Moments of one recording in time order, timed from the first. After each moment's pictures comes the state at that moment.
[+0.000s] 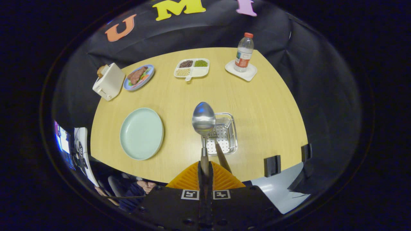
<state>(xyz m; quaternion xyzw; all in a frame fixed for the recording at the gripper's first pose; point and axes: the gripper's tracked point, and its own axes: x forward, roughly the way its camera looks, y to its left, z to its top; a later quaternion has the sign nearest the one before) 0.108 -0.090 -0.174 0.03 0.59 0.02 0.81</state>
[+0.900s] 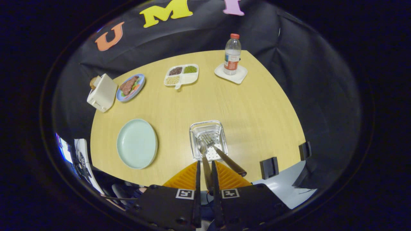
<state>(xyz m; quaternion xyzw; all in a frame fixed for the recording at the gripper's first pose) 0.126 -0.106 -0.165 0.06 0.55 -0.01 0.84</state>
